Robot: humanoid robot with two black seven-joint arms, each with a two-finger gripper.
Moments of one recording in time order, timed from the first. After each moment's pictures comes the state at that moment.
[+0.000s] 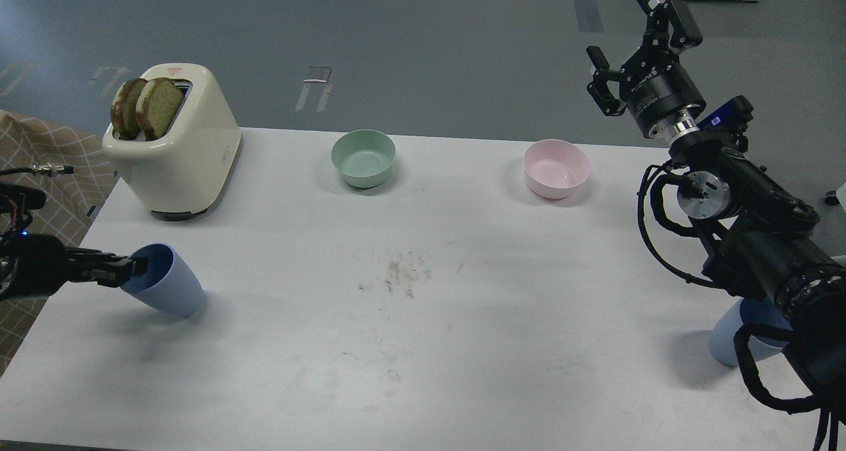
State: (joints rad) left arm -0.62 1.20 -0.36 -1.22 1.68 -0.36 -0.49; right arm 0.98 -0.10 0.79 0.33 -0.37 0.49 0.49
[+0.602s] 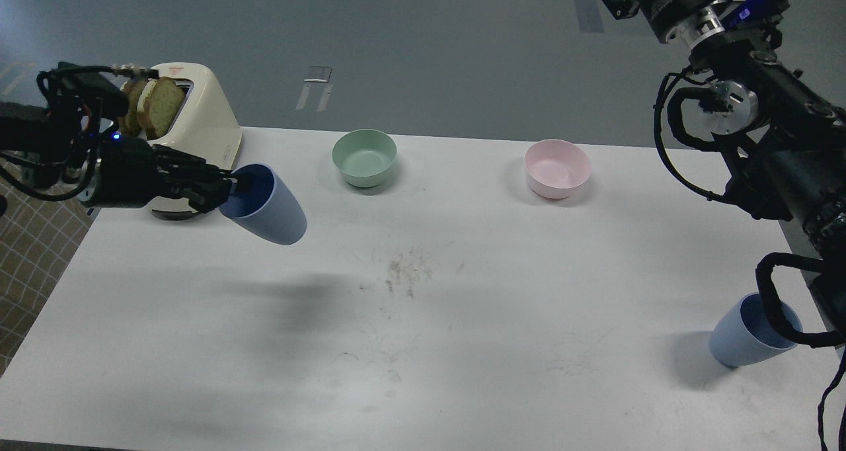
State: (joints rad) left arm -1.04 0.99 -0.36 -1.48 1.74 -0.49 -0.49; right arm 1.28 -0.13 0.66 0.32 -0.37 0.49 0.49
